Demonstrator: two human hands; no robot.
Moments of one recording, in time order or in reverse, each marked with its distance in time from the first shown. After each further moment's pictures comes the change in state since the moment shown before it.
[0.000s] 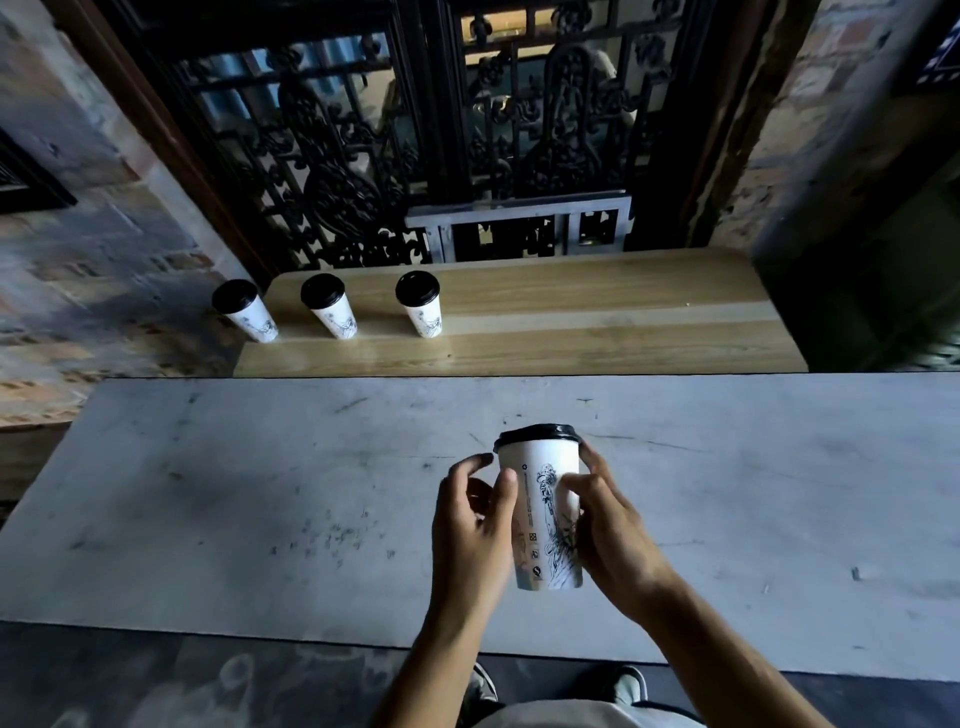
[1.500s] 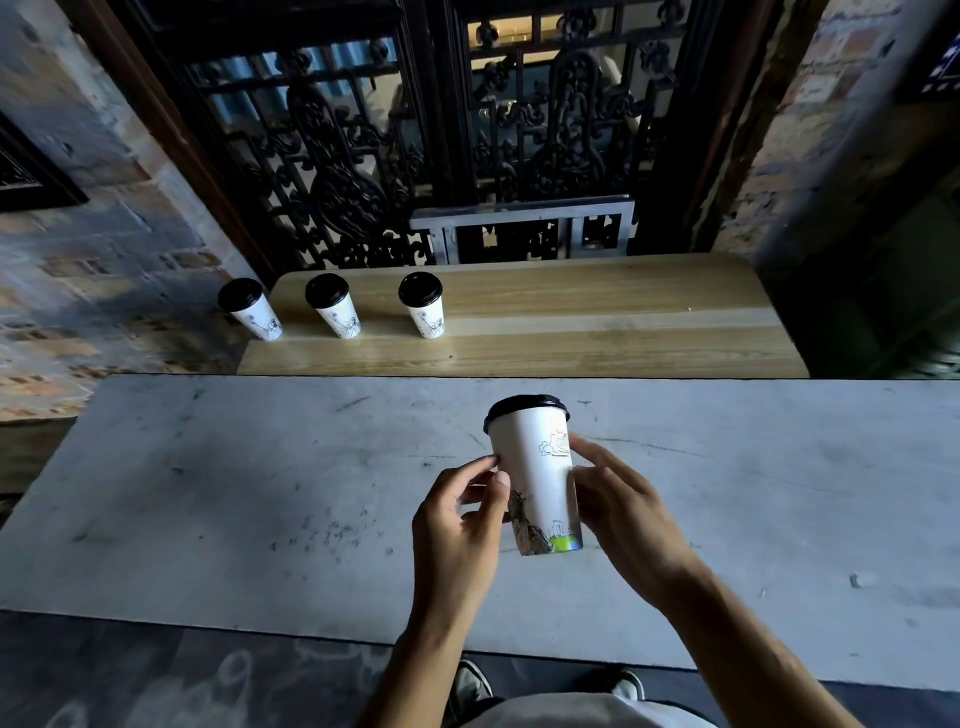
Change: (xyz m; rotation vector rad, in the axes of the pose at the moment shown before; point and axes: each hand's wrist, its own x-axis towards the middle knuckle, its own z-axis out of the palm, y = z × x) left_hand 0.001 -0.005 -0.009 -0.099 0.053 0.154; right_hand -0.002 -0.020 -0.016 -0.101 0.015 -0.066
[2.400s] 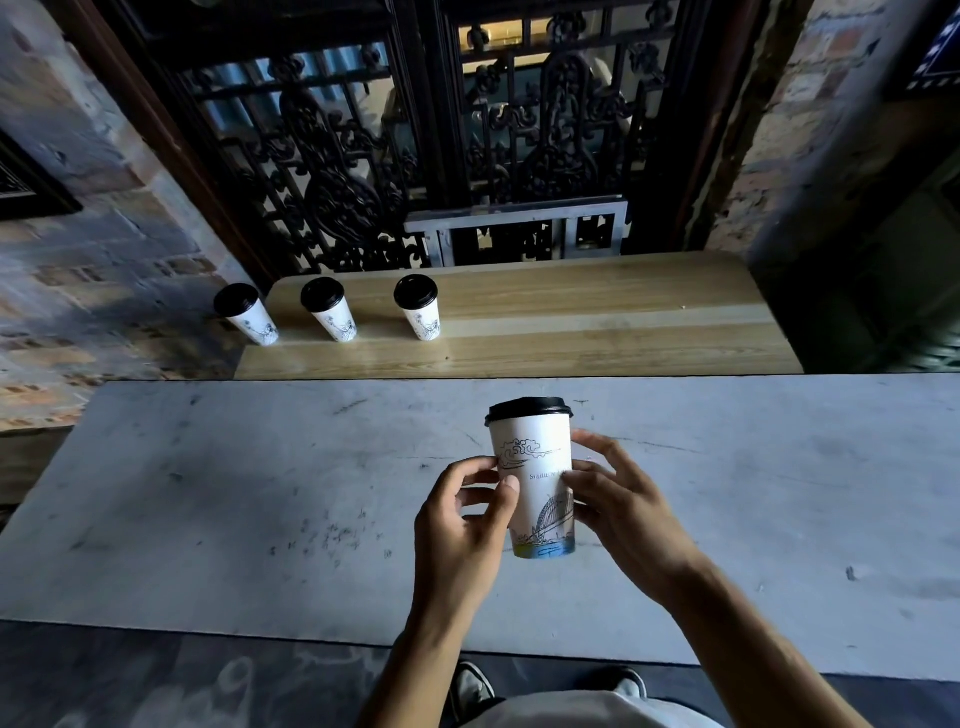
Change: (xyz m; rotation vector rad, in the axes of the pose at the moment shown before) left_hand -0.003 0.003 0.001 -0.011 -0.048 -0.013; right_hand -0.001 0.000 -0.007 0.053 -0.034 -0.027
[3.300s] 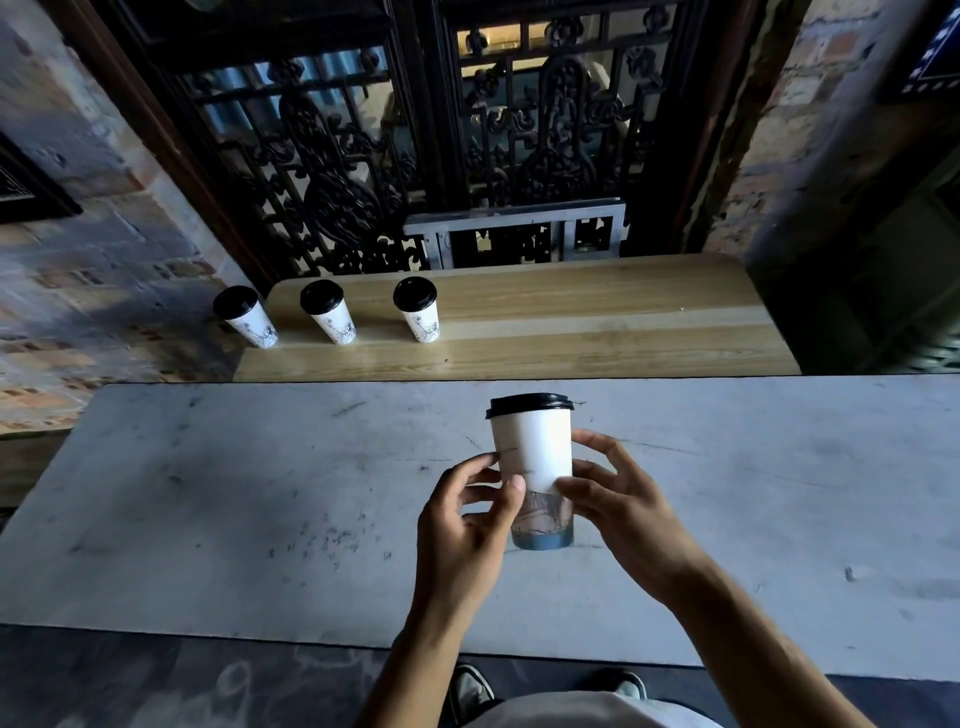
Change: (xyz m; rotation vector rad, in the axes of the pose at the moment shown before) left_hand 0.000 0.002 0.001 -0.015 -0.042 0.000; right_hand -0.001 -0.001 -0.003 -0.073 -0.040 -0.048
